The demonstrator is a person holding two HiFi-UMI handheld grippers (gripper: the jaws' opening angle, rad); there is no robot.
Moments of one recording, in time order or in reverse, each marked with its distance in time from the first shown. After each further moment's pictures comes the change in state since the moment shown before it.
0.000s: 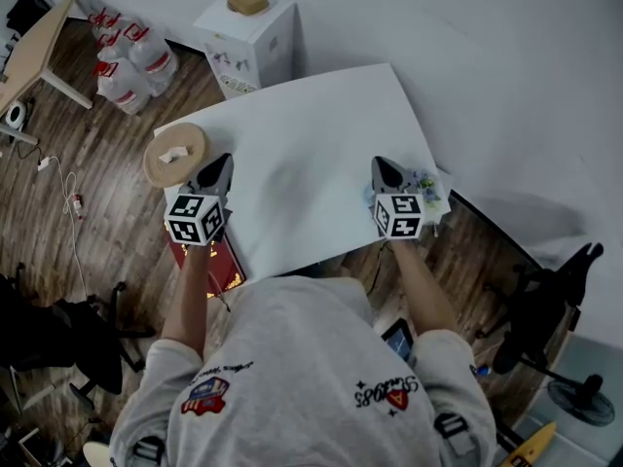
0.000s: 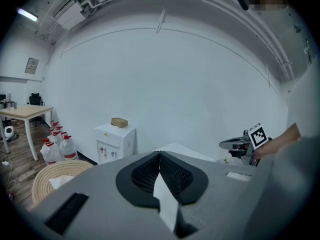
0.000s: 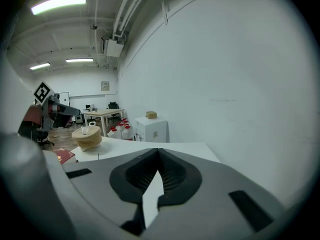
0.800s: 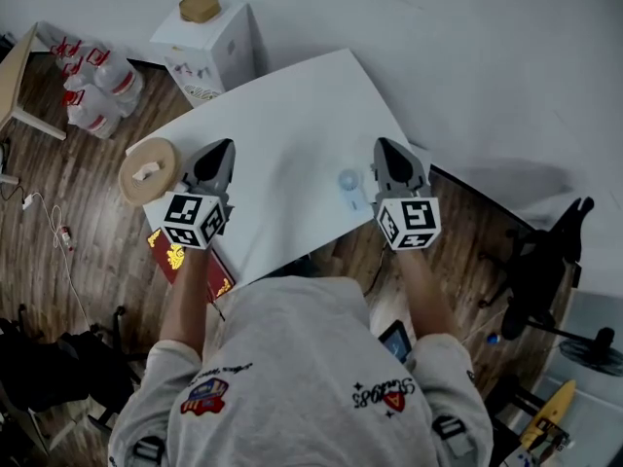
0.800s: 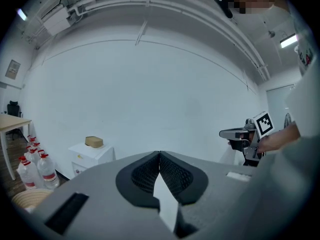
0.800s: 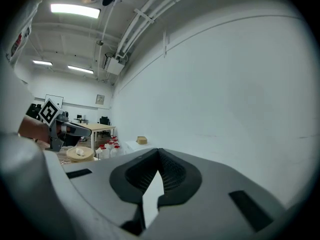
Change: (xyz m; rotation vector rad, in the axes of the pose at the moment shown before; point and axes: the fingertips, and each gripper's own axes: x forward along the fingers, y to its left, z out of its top) left arm 0.030 -0.095 0.066 0.114 -0.144 -0.176; right arm -0.107 -0.024 0.103 -0.055 -0.256 -0.114
